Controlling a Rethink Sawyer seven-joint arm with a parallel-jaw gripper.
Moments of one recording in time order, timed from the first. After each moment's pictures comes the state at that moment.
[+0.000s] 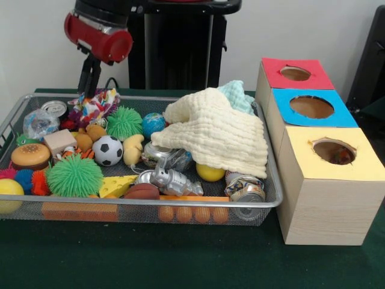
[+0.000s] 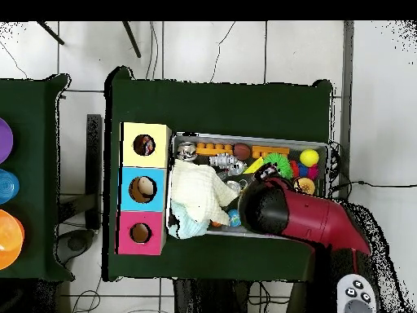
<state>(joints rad) -0.32 -0.76 -0.18 1.67 -0.25 0.37 2.29</state>
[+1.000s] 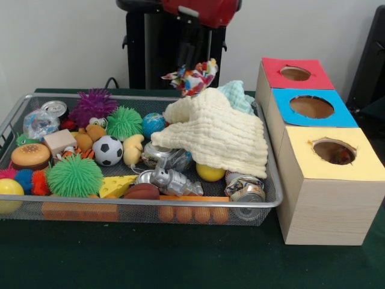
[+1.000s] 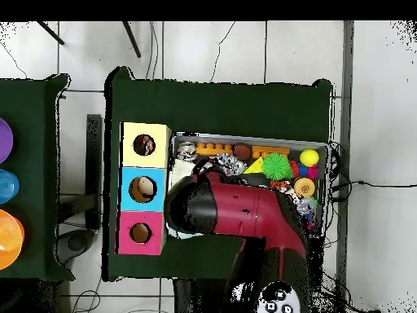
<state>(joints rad) -0.08 -0.85 -0.18 1.68 -0.16 0.52 2.29</state>
